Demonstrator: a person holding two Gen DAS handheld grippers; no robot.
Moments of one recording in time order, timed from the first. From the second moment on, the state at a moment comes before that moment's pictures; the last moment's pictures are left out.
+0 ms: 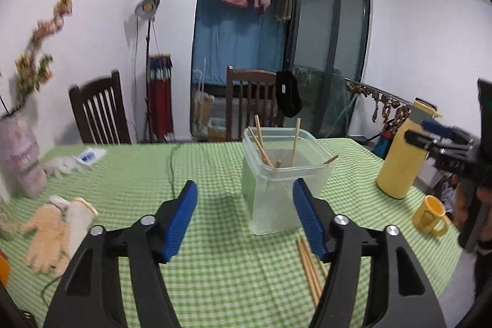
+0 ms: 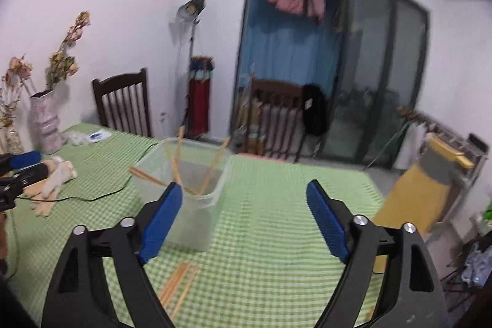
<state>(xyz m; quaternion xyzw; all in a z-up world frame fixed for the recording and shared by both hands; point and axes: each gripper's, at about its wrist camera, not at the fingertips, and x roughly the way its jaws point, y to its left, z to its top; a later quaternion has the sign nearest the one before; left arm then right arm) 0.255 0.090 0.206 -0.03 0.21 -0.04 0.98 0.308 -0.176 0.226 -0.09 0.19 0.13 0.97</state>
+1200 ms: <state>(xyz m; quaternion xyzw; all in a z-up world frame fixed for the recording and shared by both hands) 0.103 0.049 0.069 -0.01 0.19 0.02 0.98 0.138 -0.172 0.093 -0.07 0.17 0.13 0.97</state>
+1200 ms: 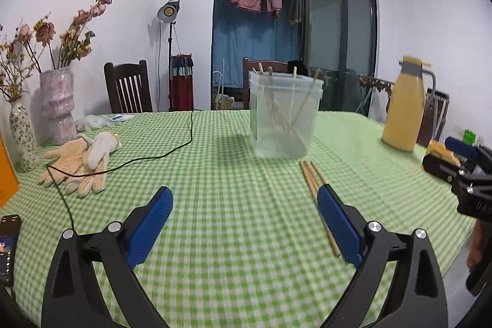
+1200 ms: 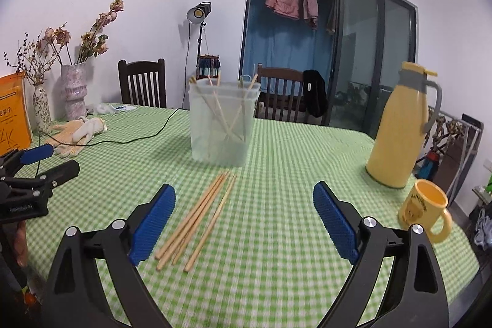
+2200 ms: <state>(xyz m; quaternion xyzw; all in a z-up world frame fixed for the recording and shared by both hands) 0.086 0.036 0.008 0.05 0.25 0.02 0.97 0.139 -0.168 0.016 -0.05 0.31 0.13 0.94</state>
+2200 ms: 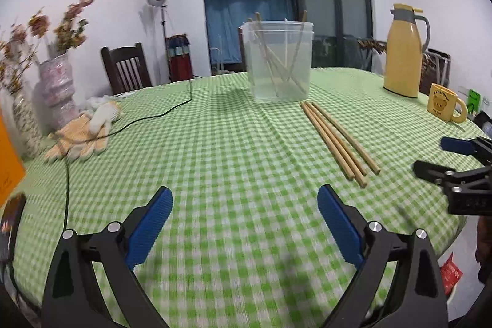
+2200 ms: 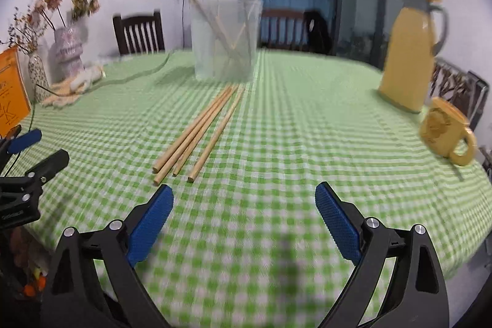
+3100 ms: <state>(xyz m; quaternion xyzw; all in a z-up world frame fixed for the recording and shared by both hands) 0.192 -0.043 -0.002 0.14 0.36 -0.07 0.92 0.194 -0.180 0.004 -0.03 0.40 0.15 0.90</state>
